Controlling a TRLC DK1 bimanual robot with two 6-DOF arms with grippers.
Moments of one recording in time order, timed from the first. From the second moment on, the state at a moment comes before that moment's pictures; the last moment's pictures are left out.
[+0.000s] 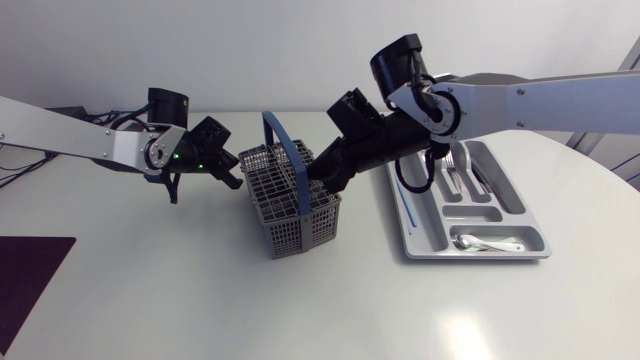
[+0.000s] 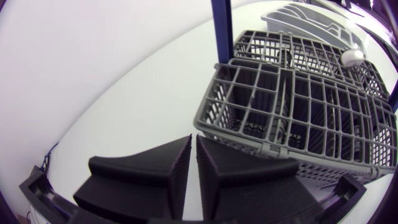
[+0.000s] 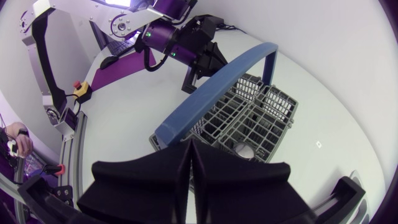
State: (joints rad) left arm -0.13 1.95 1.16 0.10 0.22 0.58; right arm 0.49 1.77 1.29 -0.33 -0.61 -0.37
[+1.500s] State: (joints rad) left arm -0.11 1.96 1.18 0.05 0.29 0.42; right arm 0.41 1.86 1.15 -0.25 -0.43 -0.37
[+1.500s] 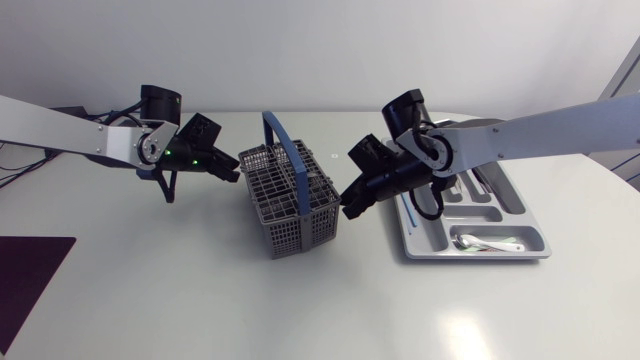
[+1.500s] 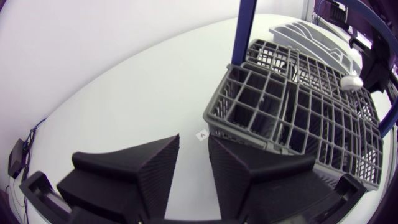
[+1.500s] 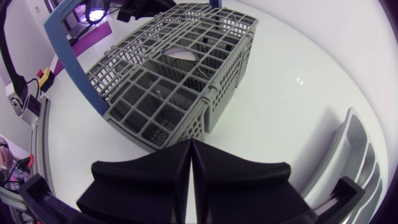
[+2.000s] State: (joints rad) left arm -0.11 2.14 1.44 -0.04 0.36 0.33; right arm 0.50 1.80 1.13 -0.26 -0.43 -0.34
